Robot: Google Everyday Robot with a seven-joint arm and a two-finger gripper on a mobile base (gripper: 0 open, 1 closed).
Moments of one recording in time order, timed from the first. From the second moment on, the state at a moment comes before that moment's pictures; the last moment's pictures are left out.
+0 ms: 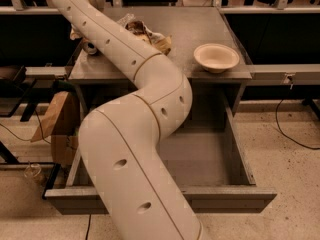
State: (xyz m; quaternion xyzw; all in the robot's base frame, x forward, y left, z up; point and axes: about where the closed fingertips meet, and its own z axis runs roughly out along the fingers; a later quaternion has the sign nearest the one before) arm 0.890 0.232 0.866 -0.93 0.05 -0.35 0.12
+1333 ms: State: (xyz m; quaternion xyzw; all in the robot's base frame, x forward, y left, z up) arm 0.888 0.220 0.870 -0.94 0.06 -0.33 0.11
